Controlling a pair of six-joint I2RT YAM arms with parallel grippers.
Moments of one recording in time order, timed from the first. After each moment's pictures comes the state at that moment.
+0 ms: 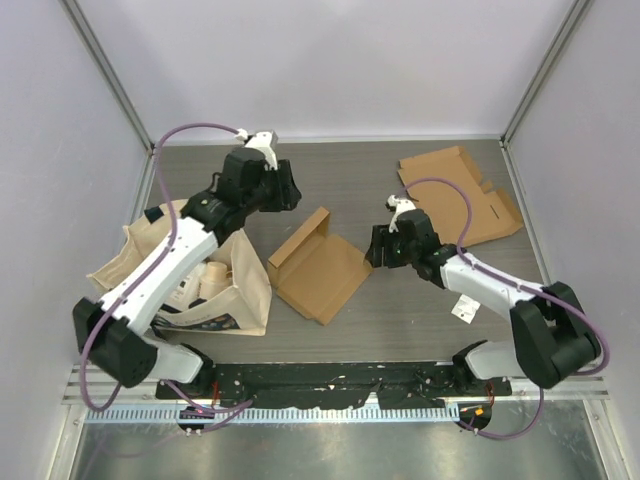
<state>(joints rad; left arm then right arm) -0.54 1.42 1.34 -0.48 -0.09 -0.43 0.51 1.32 0.69 -0.03 -0.04 0.33</state>
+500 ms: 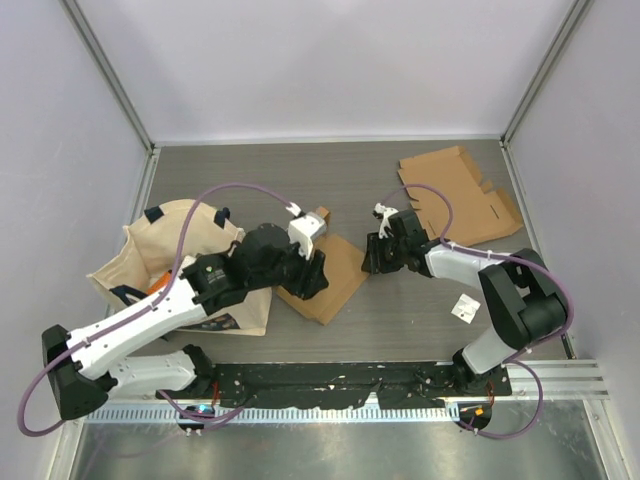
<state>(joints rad) -0.94 1.08 1.04 -0.51 0.06 -0.29 0.45 1.56 0.73 -0.03 -0.25 0.29</state>
